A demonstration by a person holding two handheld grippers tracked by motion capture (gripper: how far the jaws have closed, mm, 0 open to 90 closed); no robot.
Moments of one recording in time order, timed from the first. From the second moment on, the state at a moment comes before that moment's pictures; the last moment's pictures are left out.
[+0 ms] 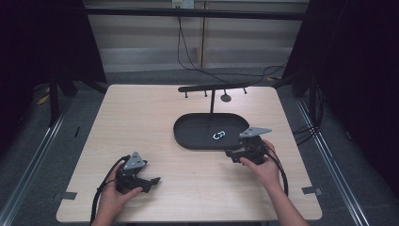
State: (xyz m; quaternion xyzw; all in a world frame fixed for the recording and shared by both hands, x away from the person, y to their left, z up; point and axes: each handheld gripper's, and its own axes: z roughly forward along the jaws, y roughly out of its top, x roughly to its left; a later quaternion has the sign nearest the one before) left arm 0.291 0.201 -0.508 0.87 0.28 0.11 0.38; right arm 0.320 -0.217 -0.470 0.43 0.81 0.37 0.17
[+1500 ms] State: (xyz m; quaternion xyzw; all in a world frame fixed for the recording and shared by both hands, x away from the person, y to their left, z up) left arm 0.291 0.201 -0.508 0.87 0.28 0.11 0.38; right arm 0.276 -0.262 -0.497 0.45 0.79 0.37 0.16
